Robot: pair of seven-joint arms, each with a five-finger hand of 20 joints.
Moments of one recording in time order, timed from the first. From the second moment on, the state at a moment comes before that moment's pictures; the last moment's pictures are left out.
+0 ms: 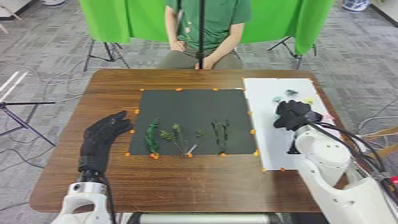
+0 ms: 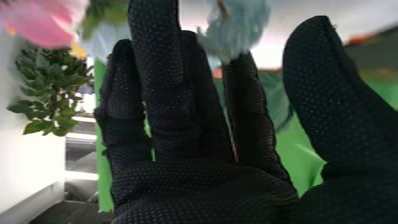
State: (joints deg) left arm 121.4 -75.6 -92.2 -117.7 66.4 8.3 12.3; right arm -91.8 -58.1 76.6 -105.1 -151.0 -18.5 22.4
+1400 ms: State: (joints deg) left arm 122.4 -74.1 -94.5 -116.4 61.6 18.3 15.3; right arm -61.0 -65.4 47.4 -98.8 -137.5 -0.8 9.0
